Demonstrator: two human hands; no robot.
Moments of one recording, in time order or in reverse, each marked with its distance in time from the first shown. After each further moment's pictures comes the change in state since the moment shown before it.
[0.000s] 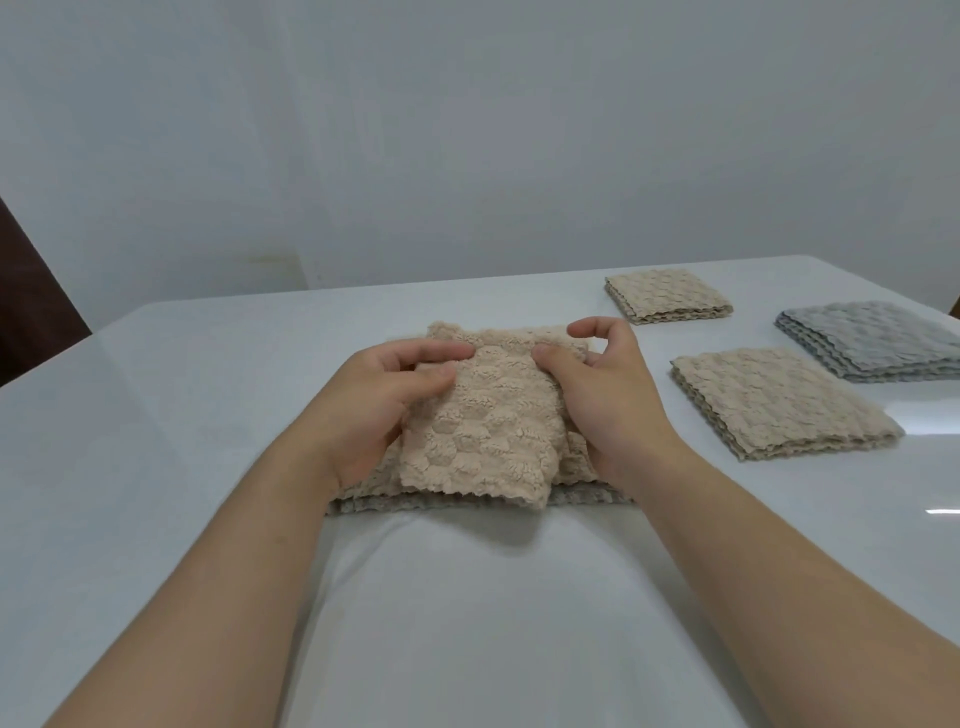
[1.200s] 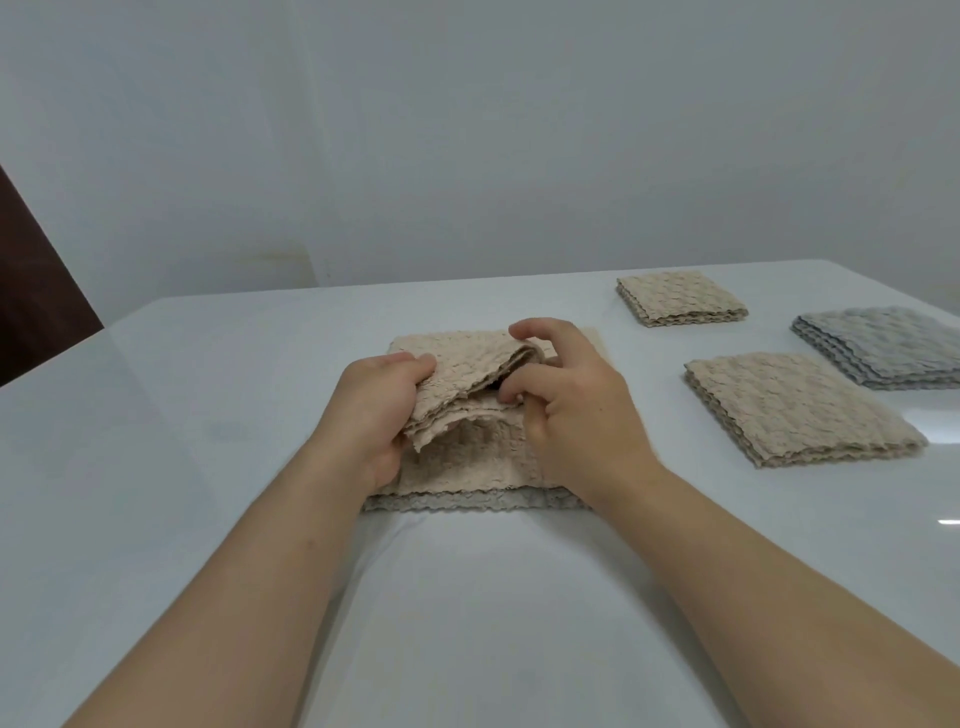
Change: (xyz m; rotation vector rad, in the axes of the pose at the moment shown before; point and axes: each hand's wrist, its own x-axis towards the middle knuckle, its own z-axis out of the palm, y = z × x) left_hand 0.010 -0.005 0.010 -0.196 0.409 -0.195; right_hand -0.010 0.017 0.012 -0.844 -0.069 -0.887
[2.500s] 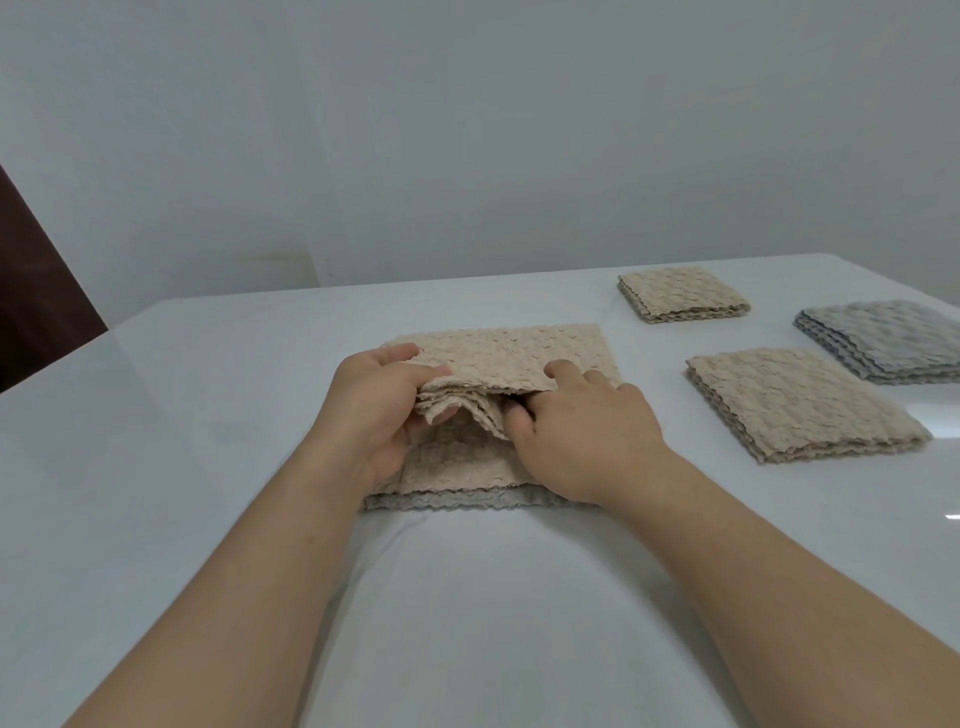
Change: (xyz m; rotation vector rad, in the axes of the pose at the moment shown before) left_hand -0.005 0.006 0.001 -0.077 -0.024 0.013; right_hand 0.004 -0.009 -0.010 -0.484 -0.636 0.346
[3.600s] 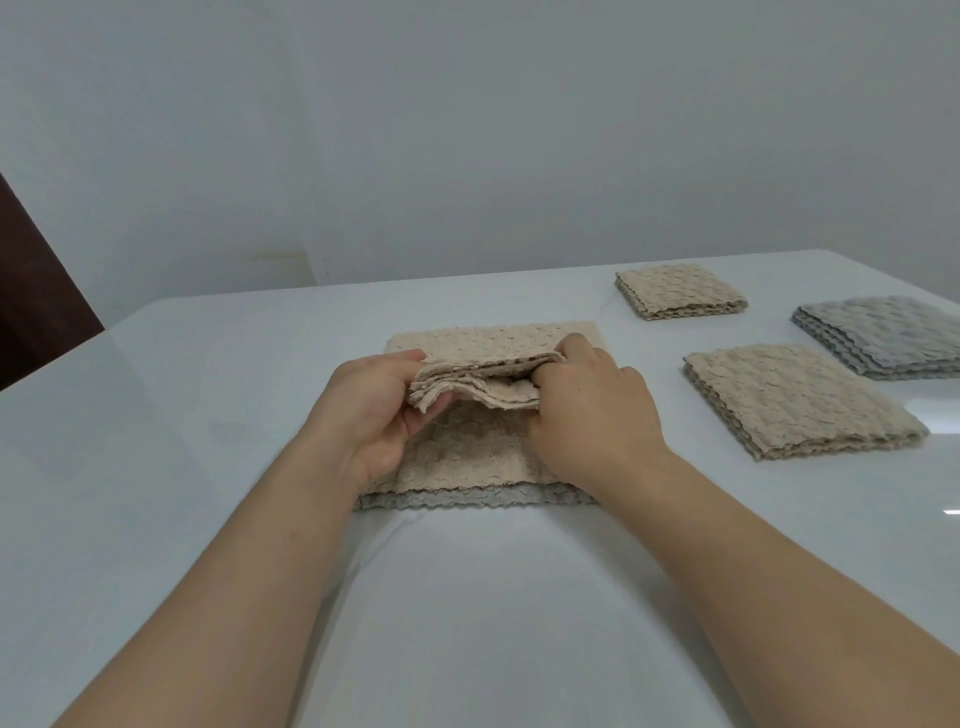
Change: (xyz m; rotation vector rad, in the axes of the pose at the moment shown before) left_hand 0.003 0.000 0.000 -0.145 -0.047 -0.091; right_hand 0.001 0.003 -0.007 0.013 0.165 0.014
